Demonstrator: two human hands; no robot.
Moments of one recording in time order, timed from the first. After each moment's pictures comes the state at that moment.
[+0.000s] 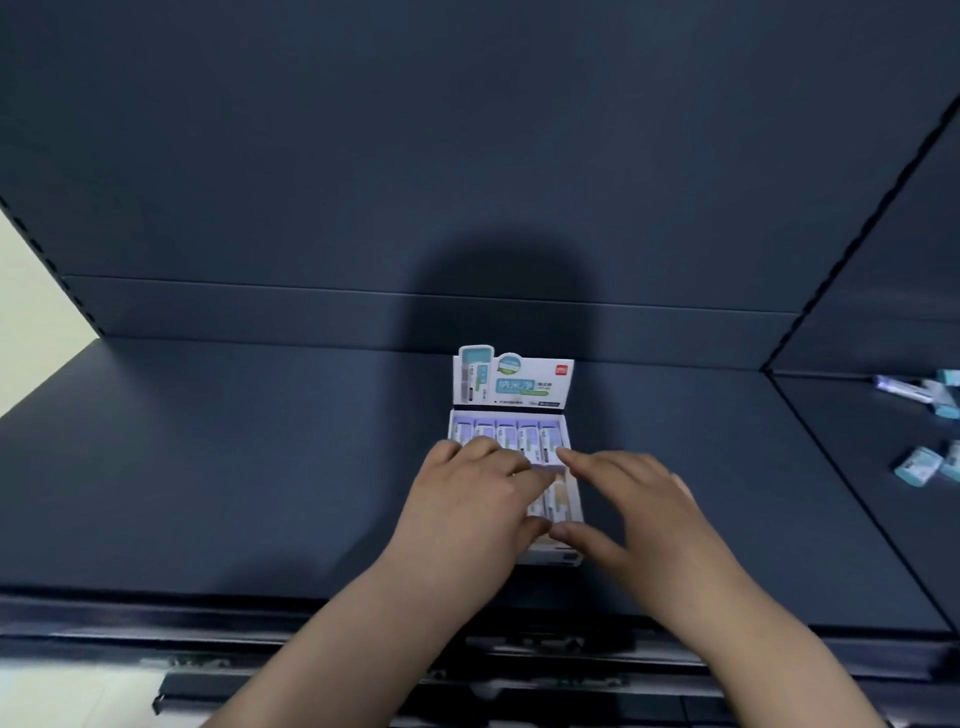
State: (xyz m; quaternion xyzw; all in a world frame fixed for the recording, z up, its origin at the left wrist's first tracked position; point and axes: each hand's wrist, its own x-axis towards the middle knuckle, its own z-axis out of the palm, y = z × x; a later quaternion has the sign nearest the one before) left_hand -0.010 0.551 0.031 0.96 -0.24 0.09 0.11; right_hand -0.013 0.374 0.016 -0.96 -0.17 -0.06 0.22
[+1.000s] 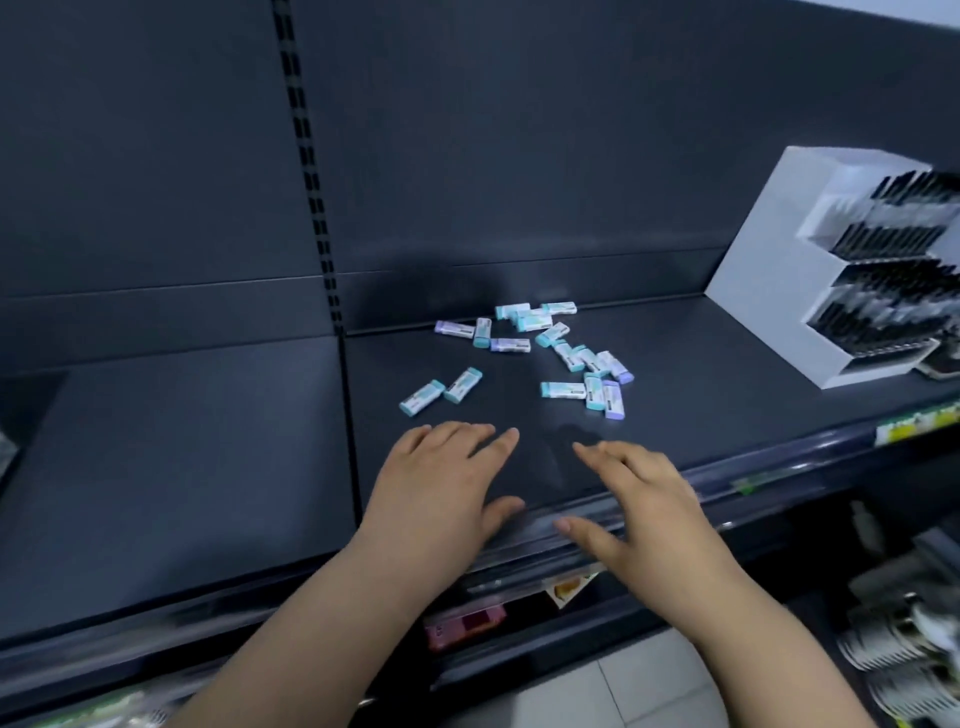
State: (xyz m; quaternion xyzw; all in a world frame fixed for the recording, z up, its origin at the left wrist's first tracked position) left_hand -0.055 0.117 0.030 0.92 -0.34 0.10 0.14; right_hand -0.134 -0.068 0.035 -0.98 0.03 -0.08 0.18
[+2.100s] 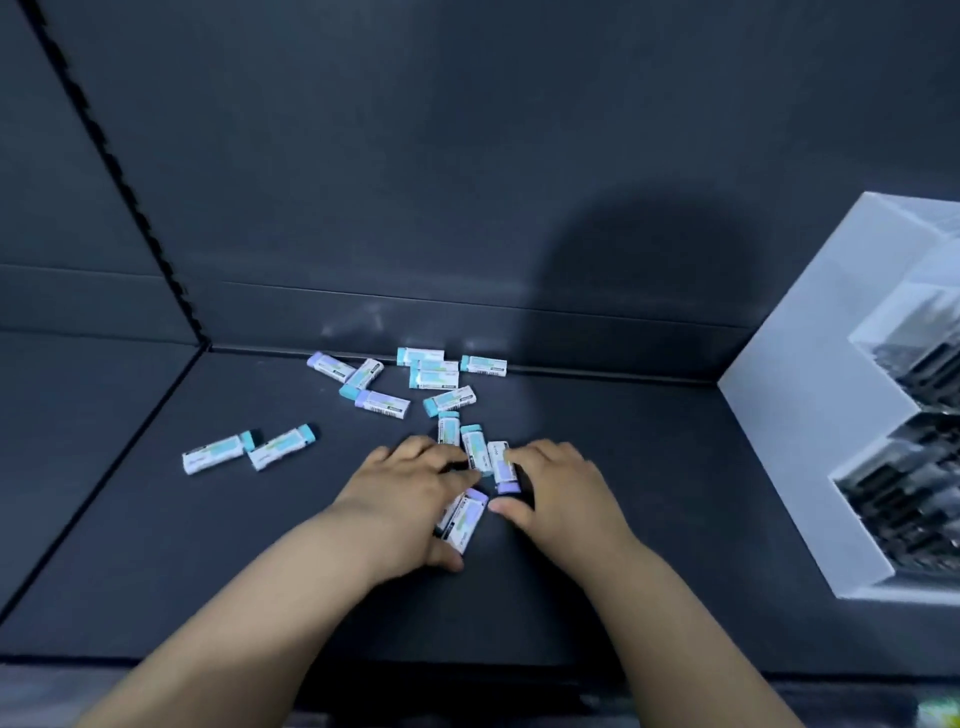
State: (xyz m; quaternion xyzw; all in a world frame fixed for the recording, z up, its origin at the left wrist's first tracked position) left_hand 0.056 -0.096 0.000 0.97 -0.24 -0.10 0.04; right_hand 0.063 -0.280 -0.019 -0.98 -0.13 0.03 0.15
